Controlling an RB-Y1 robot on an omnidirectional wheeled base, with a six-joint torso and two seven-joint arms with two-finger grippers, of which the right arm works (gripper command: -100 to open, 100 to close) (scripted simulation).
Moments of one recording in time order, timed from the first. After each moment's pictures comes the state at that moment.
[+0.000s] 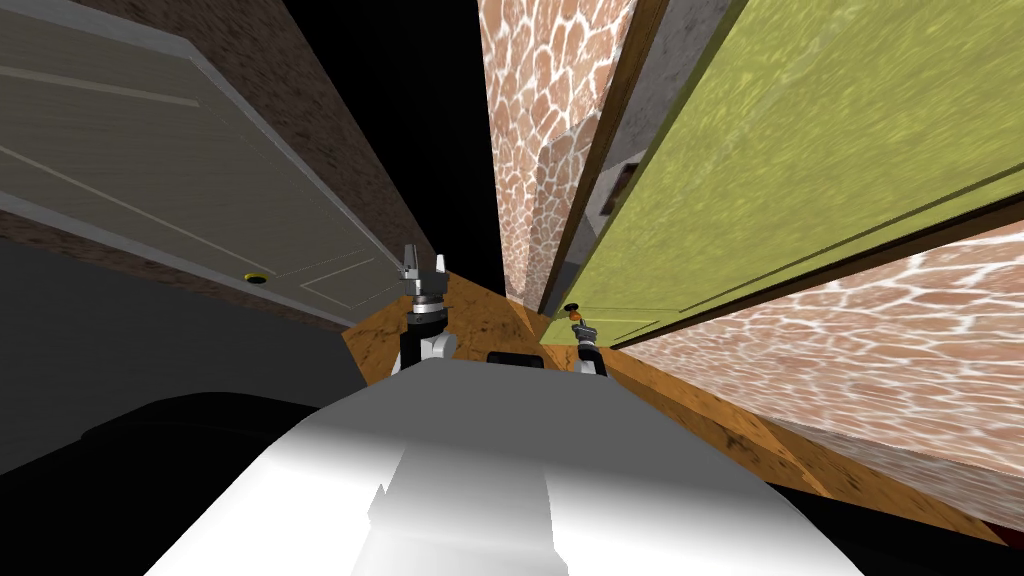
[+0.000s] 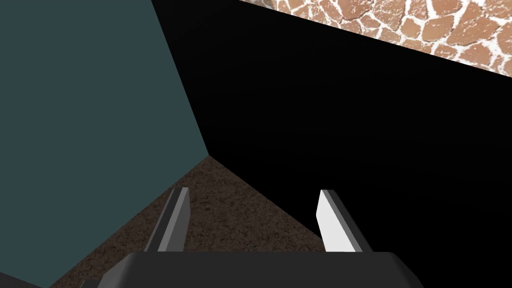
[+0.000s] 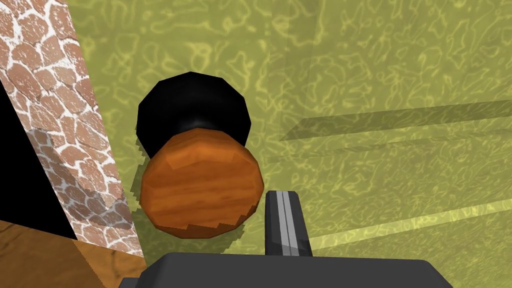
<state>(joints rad) 0.09 -0.33 0.17 -0.89 -0.56 -0.72 -1.47</state>
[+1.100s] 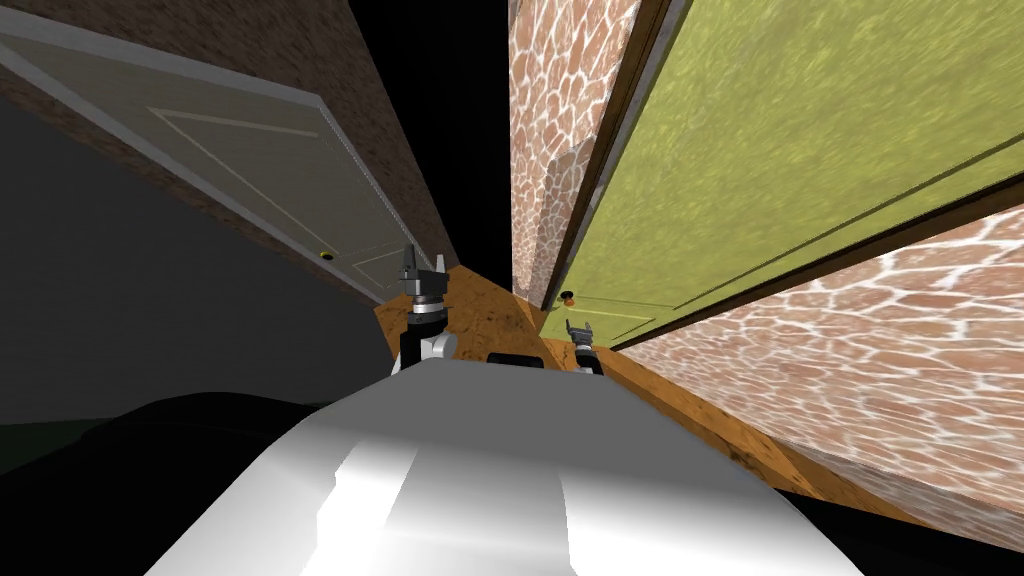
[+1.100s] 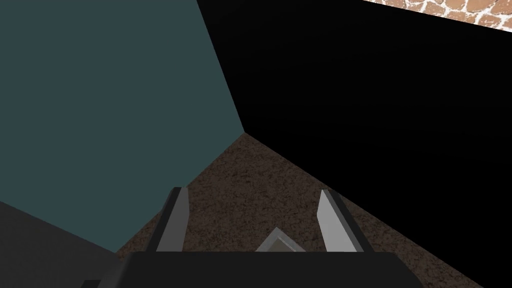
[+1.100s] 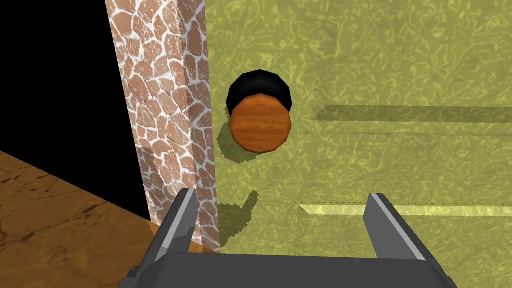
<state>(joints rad) 0.13 -0.36 0.29 -0.91 -0.51 -0.83 -1.54</state>
